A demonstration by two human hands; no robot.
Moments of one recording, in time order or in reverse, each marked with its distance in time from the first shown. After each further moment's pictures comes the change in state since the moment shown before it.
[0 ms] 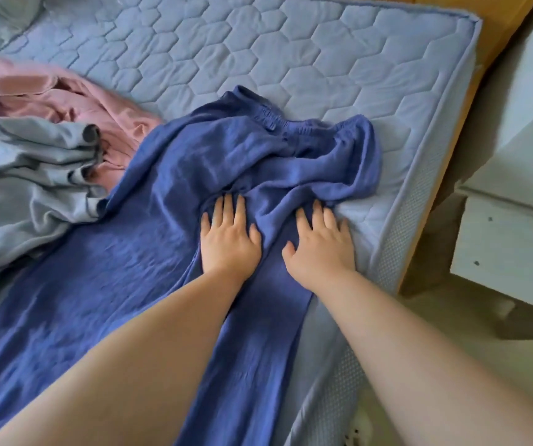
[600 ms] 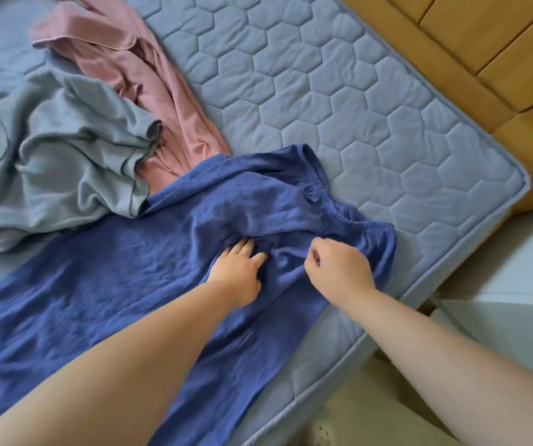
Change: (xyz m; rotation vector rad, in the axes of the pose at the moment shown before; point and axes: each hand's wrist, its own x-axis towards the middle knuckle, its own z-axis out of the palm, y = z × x) left_hand 0.027 -0.008 -0.069 -0.181 -0.610 0.017; right_hand 0.084 -0.009 -0.137 -0.041 -0.196 -0.300
